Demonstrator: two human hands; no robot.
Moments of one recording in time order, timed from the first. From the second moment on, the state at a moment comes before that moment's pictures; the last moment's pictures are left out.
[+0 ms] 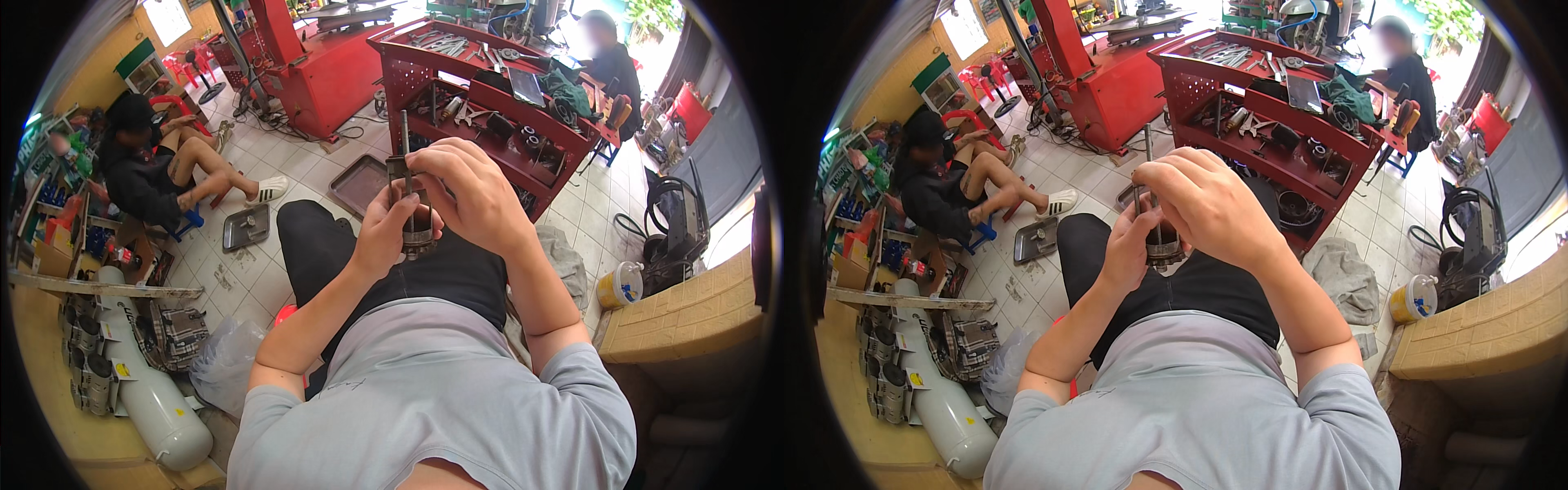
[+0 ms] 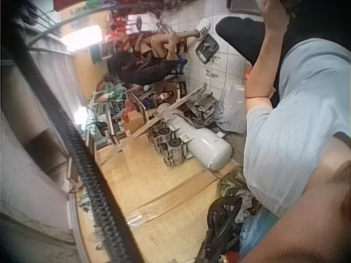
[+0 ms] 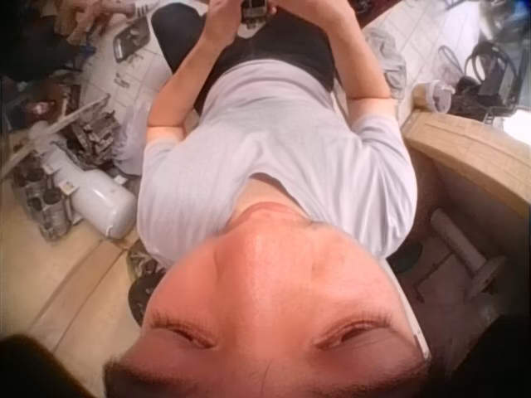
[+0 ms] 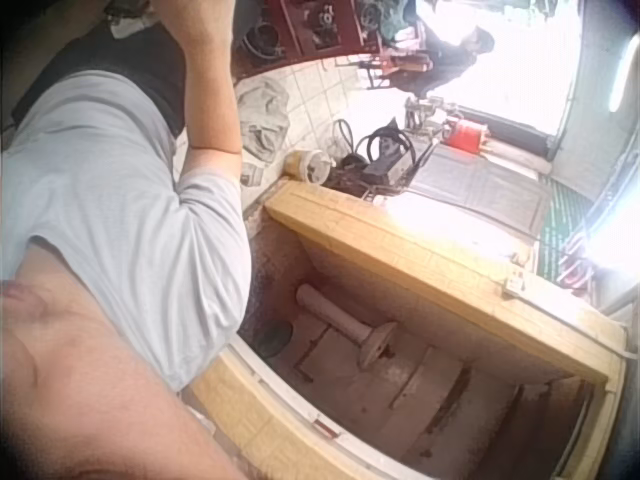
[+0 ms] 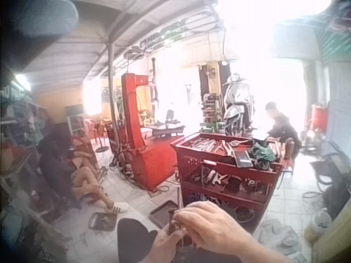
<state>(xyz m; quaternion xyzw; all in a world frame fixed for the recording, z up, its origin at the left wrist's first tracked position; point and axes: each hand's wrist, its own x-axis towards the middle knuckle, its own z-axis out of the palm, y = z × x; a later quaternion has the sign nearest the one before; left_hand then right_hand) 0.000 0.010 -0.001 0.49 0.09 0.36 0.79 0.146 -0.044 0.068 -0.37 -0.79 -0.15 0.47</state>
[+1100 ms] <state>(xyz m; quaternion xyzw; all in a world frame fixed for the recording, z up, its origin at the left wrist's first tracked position) -0.043 0.025 0.019 0.82 0.11 0.54 0.16 0.117 -0.068 0.070 -0.26 -0.75 -0.21 0.57</state>
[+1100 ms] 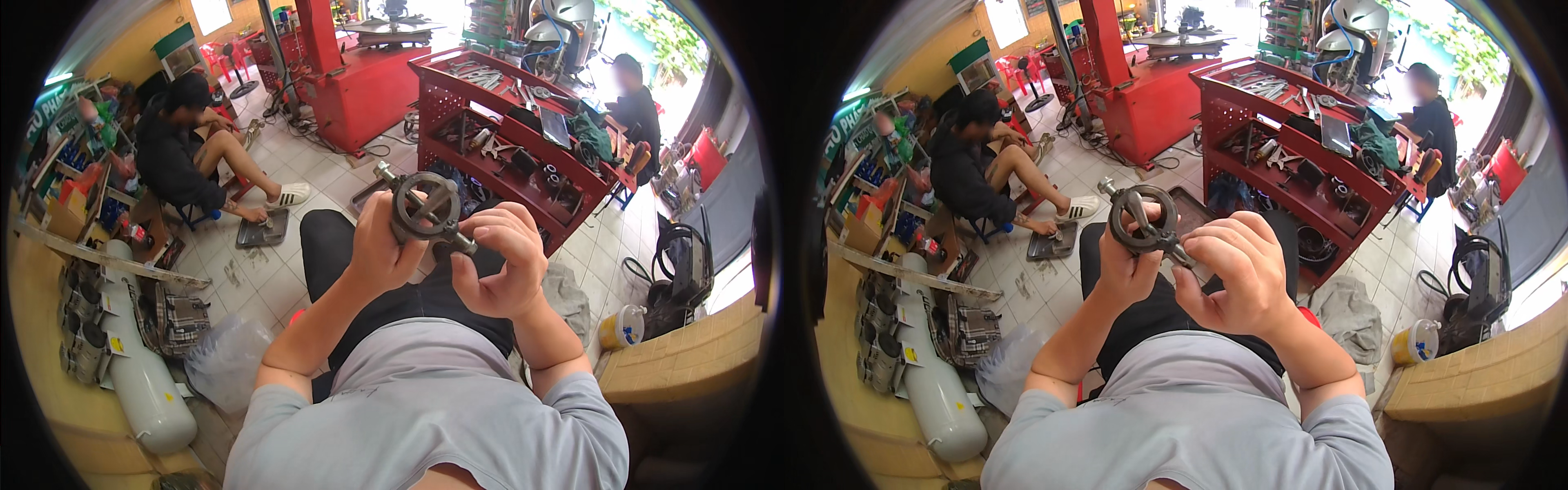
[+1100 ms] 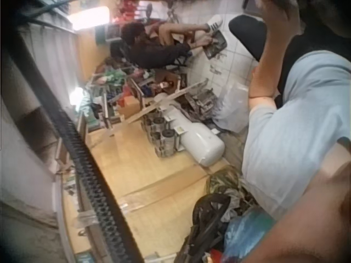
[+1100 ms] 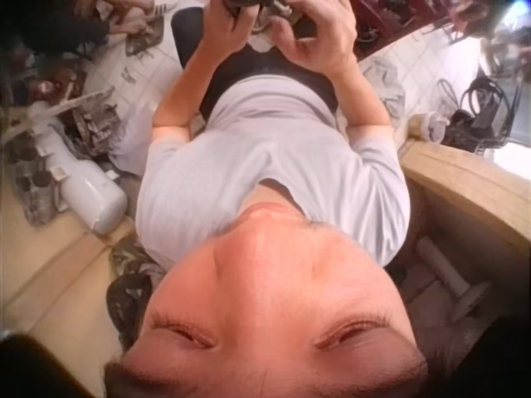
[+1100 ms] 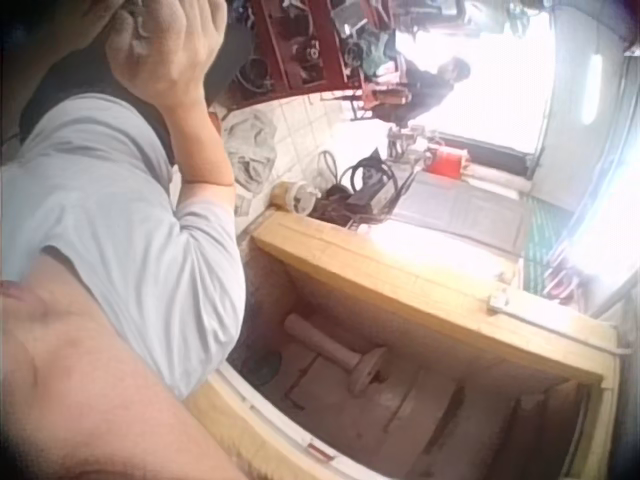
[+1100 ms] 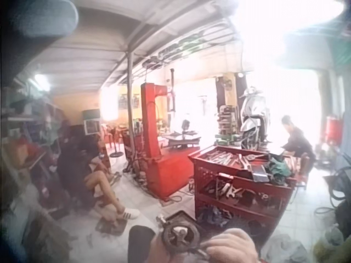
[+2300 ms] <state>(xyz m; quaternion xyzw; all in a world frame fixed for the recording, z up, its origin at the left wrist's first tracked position) -0.037 0.033 0.006 0.78 0.11 0.60 0.11 0.115 -0.068 0.068 -0.31 -0.74 -0.21 0.56</state>
